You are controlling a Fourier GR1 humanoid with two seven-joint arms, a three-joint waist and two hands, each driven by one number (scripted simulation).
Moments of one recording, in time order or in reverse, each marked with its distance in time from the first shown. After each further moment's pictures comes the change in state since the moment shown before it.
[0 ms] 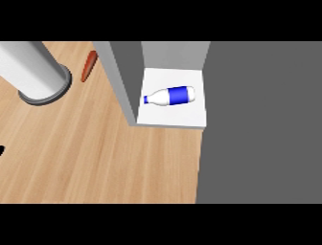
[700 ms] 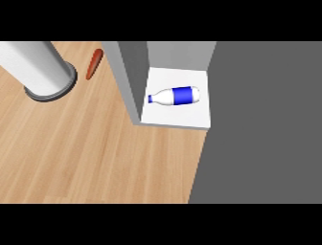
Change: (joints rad) left arm 0.092 0.064 0.098 0.020 0.048 -0.120 -0.029; right arm -0.318 0.099 0.244 0.024 0.033 -0.296 0.176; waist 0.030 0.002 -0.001
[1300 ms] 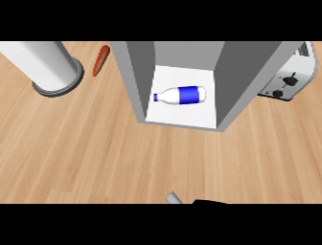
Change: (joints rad) left arm 0.061 0.048 0.090 0.033 0.038 -0.115 -0.023; right arm -0.419 0.234 0.199 0.105 0.195 -0.361 0.180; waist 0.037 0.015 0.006
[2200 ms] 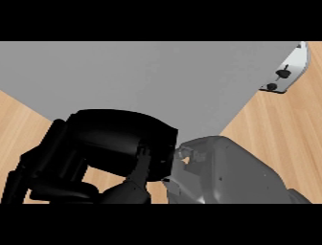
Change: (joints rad) left arm 0.207 -0.042 0.219 0.081 0.027 -0.225 -0.047; right arm -0.652 0.117 -0.045 0.566 -0.320 -0.127 0.066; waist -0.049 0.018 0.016
